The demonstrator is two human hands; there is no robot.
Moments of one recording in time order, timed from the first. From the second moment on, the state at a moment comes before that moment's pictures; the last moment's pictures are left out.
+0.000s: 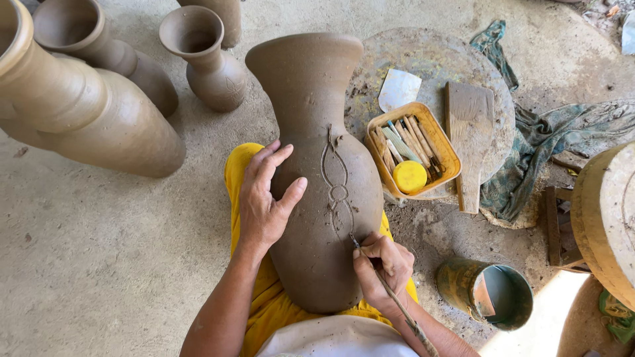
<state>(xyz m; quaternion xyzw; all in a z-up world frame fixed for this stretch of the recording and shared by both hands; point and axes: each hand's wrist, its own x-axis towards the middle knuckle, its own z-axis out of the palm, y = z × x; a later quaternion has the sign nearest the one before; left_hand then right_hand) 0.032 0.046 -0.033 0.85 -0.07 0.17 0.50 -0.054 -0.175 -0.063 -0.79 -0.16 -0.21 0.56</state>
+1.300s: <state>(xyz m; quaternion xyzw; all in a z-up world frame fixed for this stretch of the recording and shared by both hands) 0.039 0.057 -0.036 0.86 -0.02 0.11 0.49 0.077 -0.208 -0.021 -0.70 -0.19 0.12 0.68</state>
